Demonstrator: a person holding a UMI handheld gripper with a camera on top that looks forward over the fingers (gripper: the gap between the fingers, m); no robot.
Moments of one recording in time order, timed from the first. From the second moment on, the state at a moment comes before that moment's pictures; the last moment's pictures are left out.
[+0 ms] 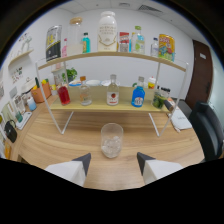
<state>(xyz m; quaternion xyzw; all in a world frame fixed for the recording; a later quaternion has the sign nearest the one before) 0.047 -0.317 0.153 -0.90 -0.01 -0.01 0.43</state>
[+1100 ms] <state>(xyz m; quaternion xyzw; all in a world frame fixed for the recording) 0.192 -0.242 0.225 -0.89 -0.01 -0.01 0.46</state>
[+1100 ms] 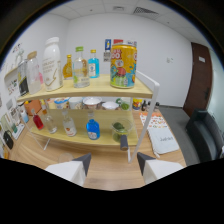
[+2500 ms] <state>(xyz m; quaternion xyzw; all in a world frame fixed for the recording) 0.222 -0.179 0.193 -0.91 0.01 0.00 0.40</state>
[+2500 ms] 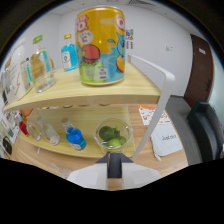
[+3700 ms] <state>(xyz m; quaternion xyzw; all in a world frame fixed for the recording) 0.127 -0.210 0.207 -0.70 -0.40 -0.36 0.48</state>
